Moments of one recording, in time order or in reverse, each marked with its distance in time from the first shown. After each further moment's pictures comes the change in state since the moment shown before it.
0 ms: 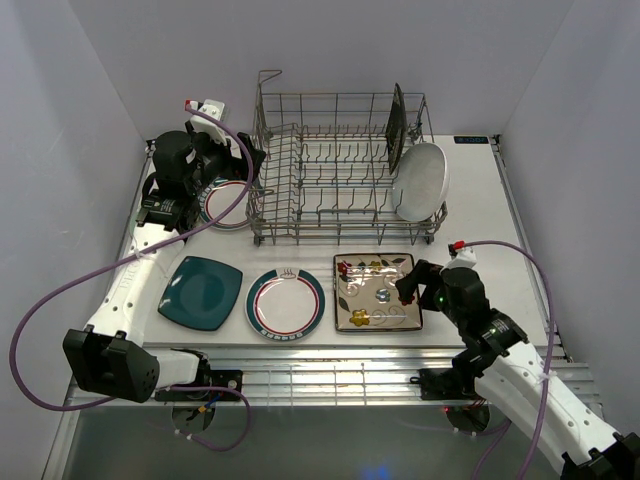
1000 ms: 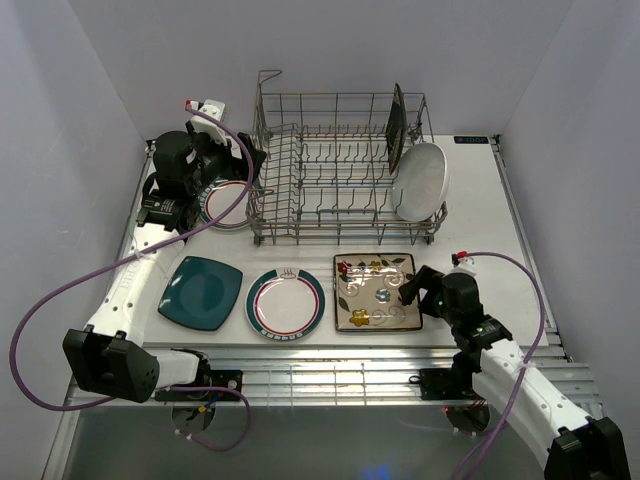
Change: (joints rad) left arm -0.002 0.000 -0.001 0.000 0.005 -0.002; right arm -0.132 0.119 -0.204 0.218 -0.051 0.047
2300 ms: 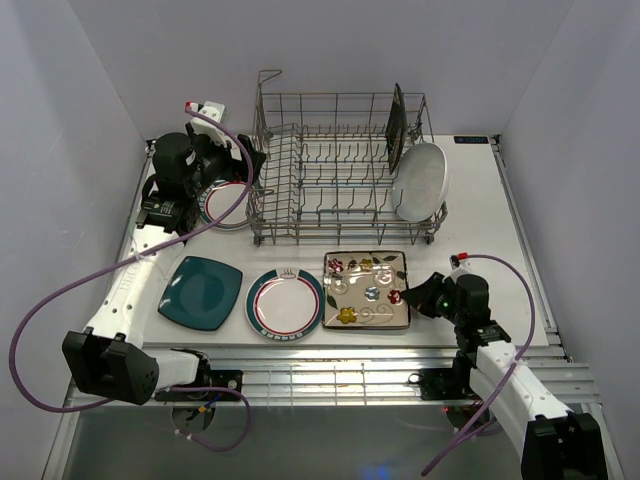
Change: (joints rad) left arm 0.000 -0.008 -0.013 0.000 0.002 0.000; right arm -0.230 0.078 -0.103 0.260 -0.446 -0.014
